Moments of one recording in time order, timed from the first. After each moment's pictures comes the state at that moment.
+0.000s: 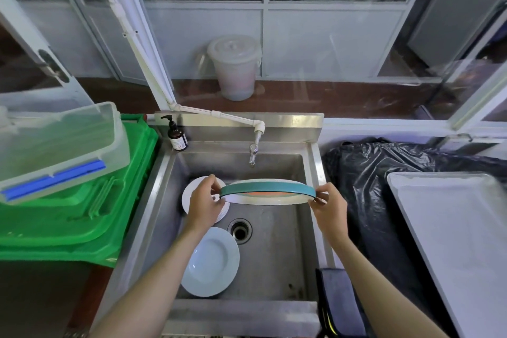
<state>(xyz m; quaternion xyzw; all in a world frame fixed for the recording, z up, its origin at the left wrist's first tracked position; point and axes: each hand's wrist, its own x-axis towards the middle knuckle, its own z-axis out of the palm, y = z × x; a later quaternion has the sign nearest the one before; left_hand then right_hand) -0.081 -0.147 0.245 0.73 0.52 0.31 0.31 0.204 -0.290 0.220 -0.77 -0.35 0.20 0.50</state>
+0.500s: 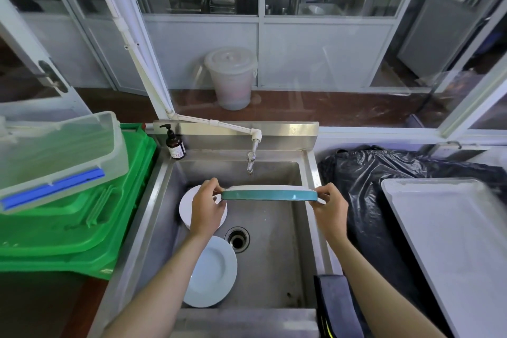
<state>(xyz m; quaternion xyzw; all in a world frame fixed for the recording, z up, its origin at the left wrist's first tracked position) -0.073 -0.145 0.241 0.73 0.50 0.36 0.31 0.209 -0.288 0.233 -0.76 -0.38 0.13 0.51</state>
